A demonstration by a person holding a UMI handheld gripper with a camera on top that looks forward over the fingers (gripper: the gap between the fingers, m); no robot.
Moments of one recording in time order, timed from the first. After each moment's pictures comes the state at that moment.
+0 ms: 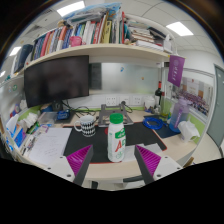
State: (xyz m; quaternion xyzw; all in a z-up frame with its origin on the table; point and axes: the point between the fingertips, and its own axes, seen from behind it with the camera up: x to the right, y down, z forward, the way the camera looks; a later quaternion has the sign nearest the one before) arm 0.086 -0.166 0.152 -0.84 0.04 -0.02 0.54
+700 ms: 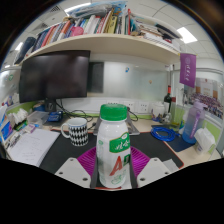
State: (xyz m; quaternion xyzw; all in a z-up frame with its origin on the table) arm 0.106 -0.039 0.089 -0.80 0.01 -0.03 0.60
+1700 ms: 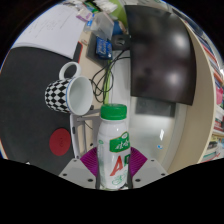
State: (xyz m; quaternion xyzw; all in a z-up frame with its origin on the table) arm 0.100 0.146 0.149 -0.58 -0.57 -0.46 0.37
